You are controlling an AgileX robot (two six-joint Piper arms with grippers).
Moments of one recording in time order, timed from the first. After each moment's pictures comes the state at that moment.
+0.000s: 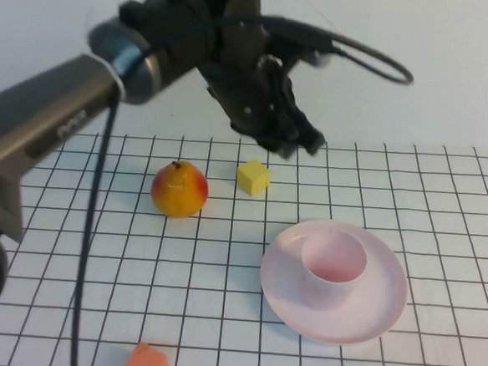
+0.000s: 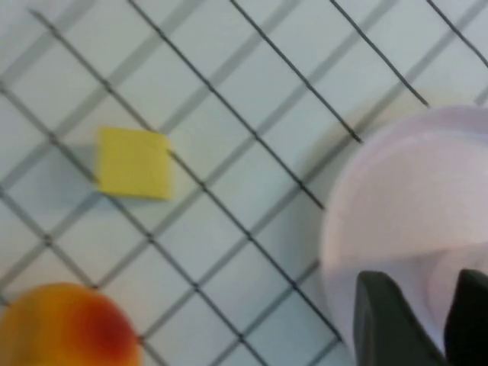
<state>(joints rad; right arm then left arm) -0.06 -0.01 0.03 0.03 0.43 -0.11 -0.56 2.02 -1.95 -0.17 1.07 0.16</state>
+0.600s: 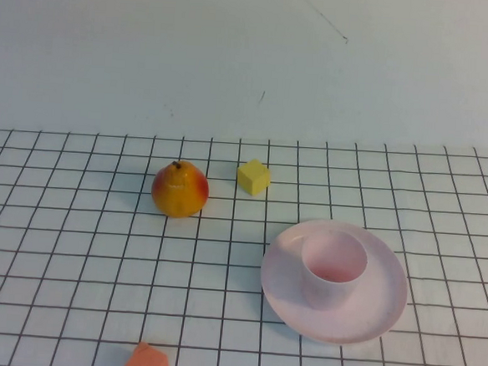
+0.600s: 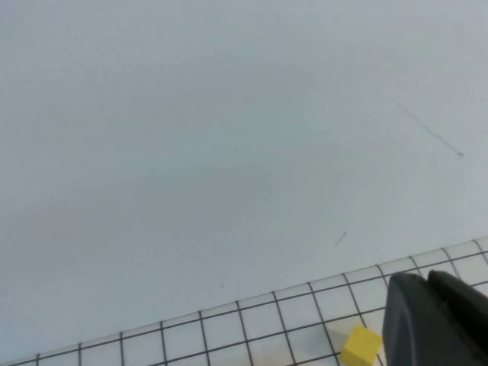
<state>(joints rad) -0.06 -0.01 0.03 0.03 0.43 -0.11 -0.38 1.44 -1.79 0.13 0.87 -0.19</state>
